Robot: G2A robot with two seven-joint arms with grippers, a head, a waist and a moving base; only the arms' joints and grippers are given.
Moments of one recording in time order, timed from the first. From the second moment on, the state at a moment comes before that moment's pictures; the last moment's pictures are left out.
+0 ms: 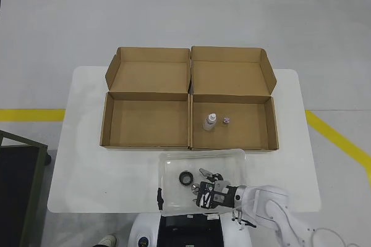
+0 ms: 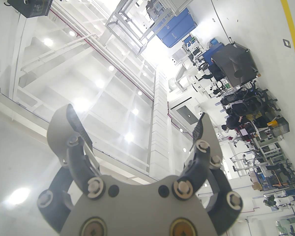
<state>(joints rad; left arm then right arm) 0.09 -0.49 -0.84 -1.19 2.74 -0.06 0.26 -1.51 -1.08 1.08 -1.97 -1.52 -0.72 0.39</state>
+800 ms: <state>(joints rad) 0.09 -0.49 -0.84 -1.19 2.74 -0.06 0.26 -1.52 -1.06 1.19 -2.01 -1.42 -0.72 0.37</state>
